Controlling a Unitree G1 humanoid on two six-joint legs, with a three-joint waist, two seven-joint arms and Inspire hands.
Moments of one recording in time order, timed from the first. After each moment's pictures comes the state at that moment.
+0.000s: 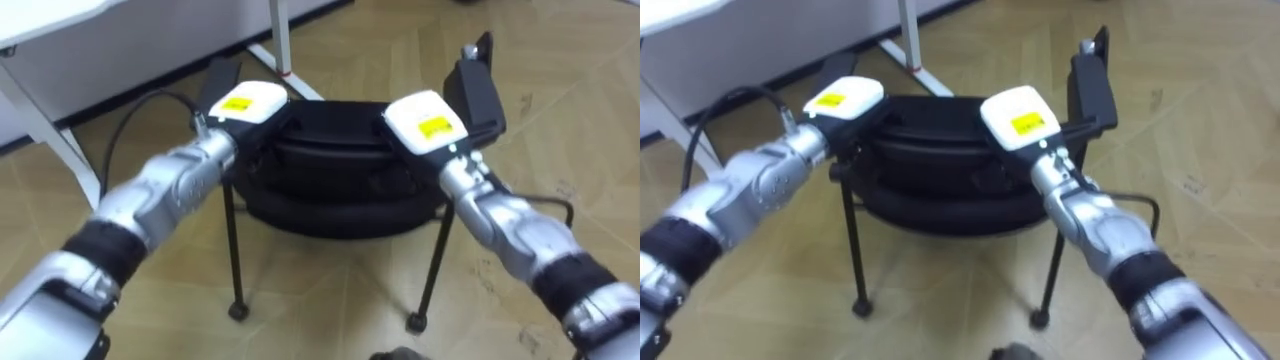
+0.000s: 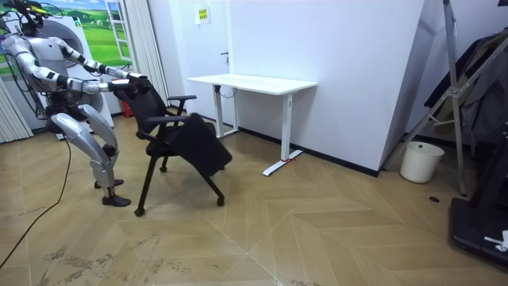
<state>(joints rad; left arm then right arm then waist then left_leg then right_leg) -0.70 0.46 -0.53 0.76 0.65 -0.23 0.02 -0.64 -0.42 0.57 0.82 -0.99 -0.18 -0.39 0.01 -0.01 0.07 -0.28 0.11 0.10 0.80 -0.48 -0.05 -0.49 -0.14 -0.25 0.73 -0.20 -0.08</state>
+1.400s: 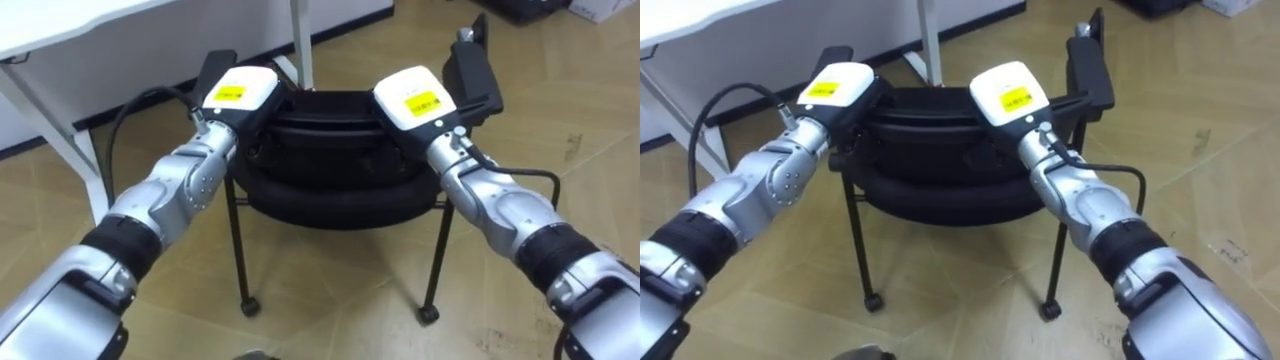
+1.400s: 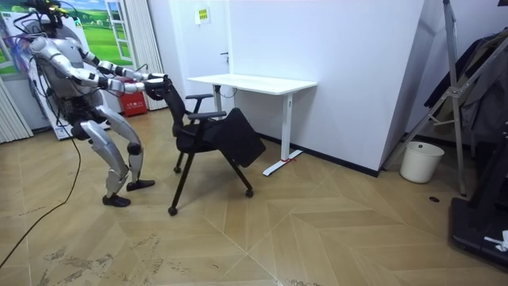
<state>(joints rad) -0.68 0.42 -0.56 0.82 0.64 -0.15 0.17 -0.69 -0.36 0.67 0.84 -0.96 -0.05 -0.38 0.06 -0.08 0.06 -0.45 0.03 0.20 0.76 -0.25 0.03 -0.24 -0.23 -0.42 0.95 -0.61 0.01</state>
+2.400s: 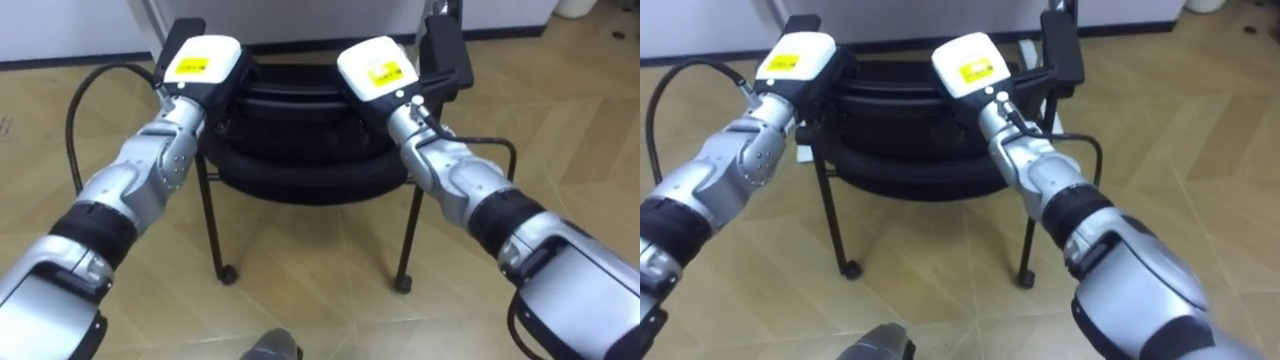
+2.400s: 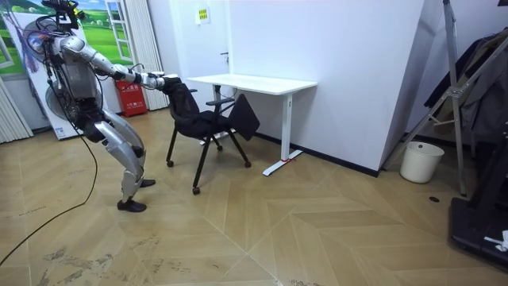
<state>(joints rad) -0.72 0.47 -0.51 0.80 0.66 -0.09 0.19 -0.87 -0.24 0.74 1.01 -0.91 -0.02 -0.40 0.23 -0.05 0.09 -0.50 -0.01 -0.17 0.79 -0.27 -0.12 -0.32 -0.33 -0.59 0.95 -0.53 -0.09</state>
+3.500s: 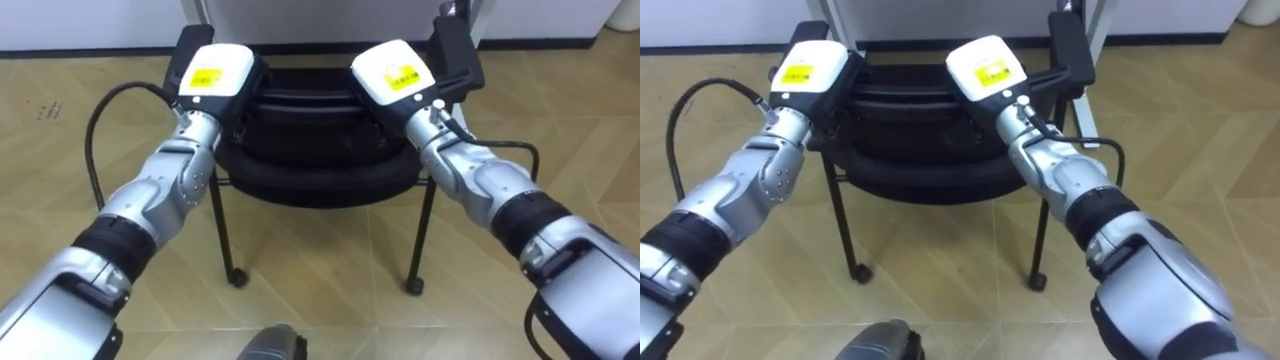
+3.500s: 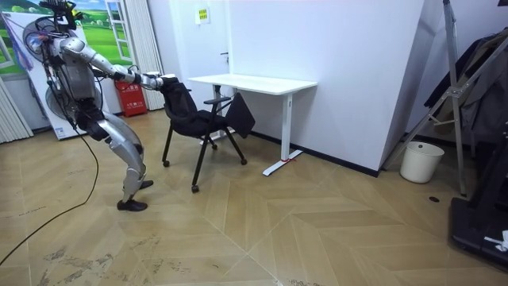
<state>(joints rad) -0.69 0.41 -0.54 0.76 0.69 -0.05 0.31 -0.84 -0.32 0.67 1.01 -0.95 -0.15 -0.42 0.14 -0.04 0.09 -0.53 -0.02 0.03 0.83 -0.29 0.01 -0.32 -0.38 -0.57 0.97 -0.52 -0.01</state>
